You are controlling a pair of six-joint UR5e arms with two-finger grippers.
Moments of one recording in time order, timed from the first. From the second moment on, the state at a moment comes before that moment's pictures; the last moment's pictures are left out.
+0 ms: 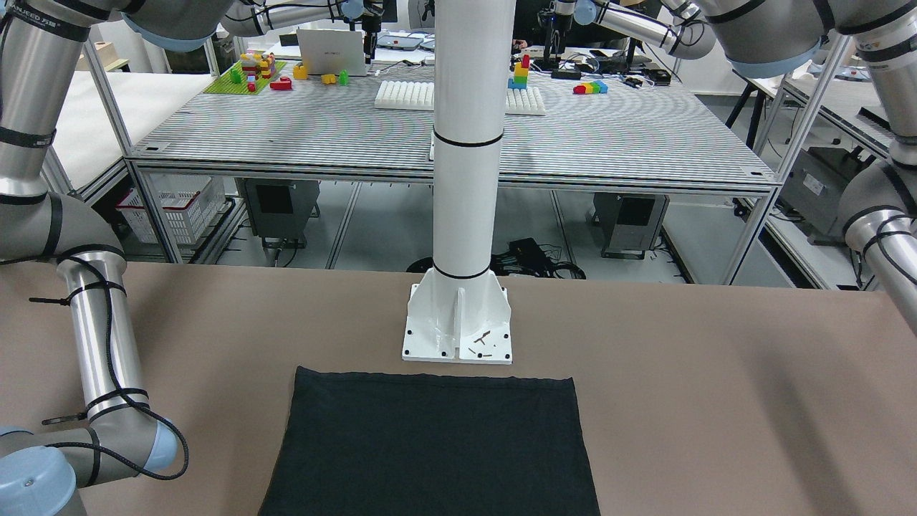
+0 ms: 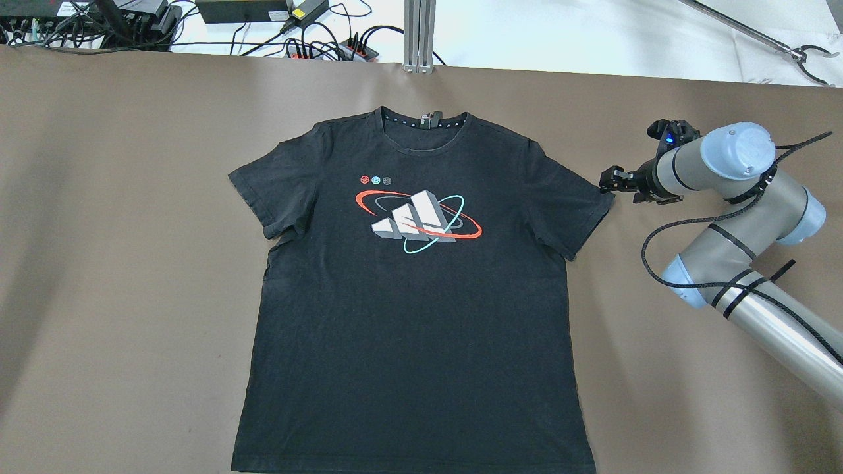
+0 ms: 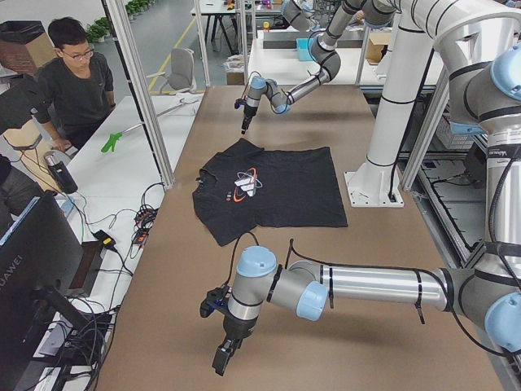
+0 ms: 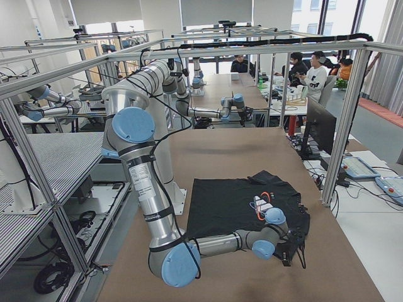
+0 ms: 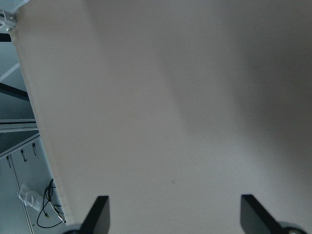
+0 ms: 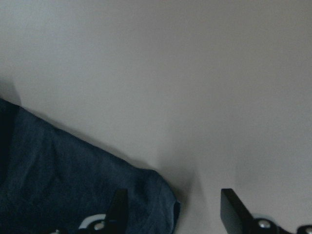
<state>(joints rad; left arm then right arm) -1.46 -1.63 -1.56 -1.89 -1.93 0.08 0.98 -1.12 1.23 -0.81 1.98 1.17</state>
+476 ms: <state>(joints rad) -1.46 -1.62 -1.56 -1.89 -1.93 0.07 0.97 -1.11 1.21 -0.81 1.98 1.17</state>
